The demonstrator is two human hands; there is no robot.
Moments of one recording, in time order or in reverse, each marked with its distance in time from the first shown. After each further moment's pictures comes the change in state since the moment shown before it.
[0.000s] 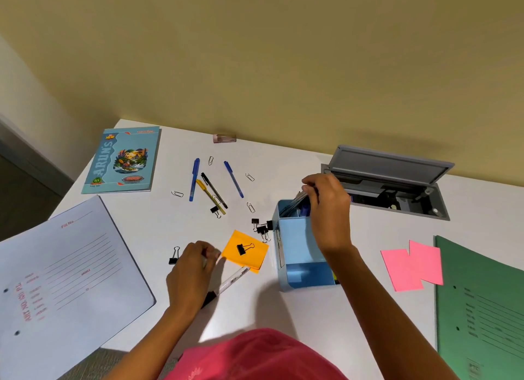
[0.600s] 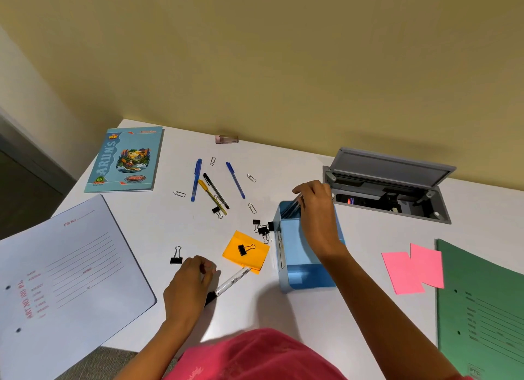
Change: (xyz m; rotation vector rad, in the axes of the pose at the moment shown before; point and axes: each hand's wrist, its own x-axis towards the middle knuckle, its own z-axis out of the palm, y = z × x) left_hand -0.013 -0.027 0.009 0.035 -0.076 -0.041; right_hand -0.005 0.030 0.039 -0.200 -0.154 -0.063
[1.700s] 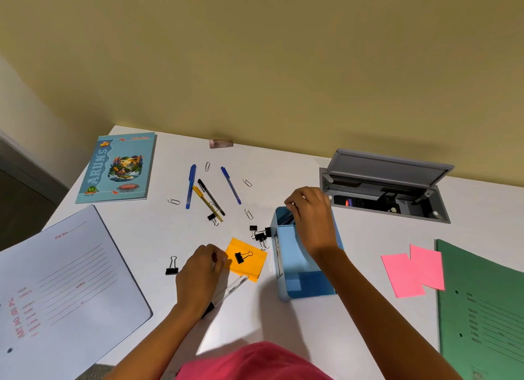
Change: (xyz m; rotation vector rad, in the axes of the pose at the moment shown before) left_hand 0.035 0.038 0.004 0.024 0.000 0.131; right_hand 0.005 0.007 0.002 -0.074 -0.017 -0.093
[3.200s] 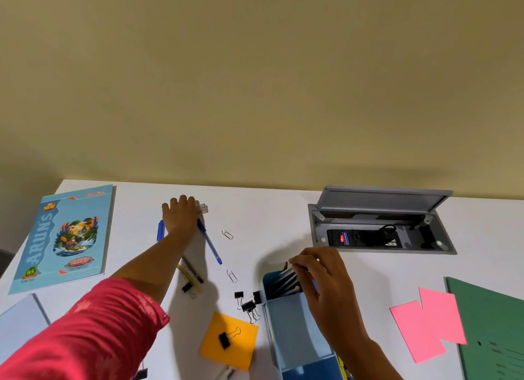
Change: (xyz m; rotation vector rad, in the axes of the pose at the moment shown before) left_hand 0.306 0.036 0.023 0.821 0.009 0.110; right_hand 0.007 0.027 -0.015 0.171 0.126 0.023
